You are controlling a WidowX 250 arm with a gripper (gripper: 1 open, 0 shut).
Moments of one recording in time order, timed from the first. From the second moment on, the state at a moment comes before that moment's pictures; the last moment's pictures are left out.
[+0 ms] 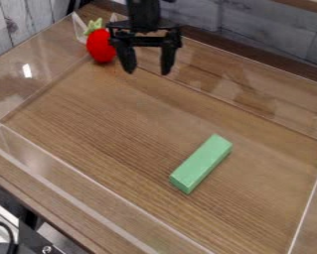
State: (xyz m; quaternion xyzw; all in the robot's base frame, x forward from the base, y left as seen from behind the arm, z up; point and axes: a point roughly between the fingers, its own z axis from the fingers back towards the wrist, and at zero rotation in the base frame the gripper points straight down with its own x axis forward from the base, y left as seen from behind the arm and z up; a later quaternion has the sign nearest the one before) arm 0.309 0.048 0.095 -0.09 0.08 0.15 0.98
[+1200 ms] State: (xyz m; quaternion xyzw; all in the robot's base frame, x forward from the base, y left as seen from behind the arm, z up) arm 0.297 0.058 0.075 -0.08 0.06 0.06 0.99
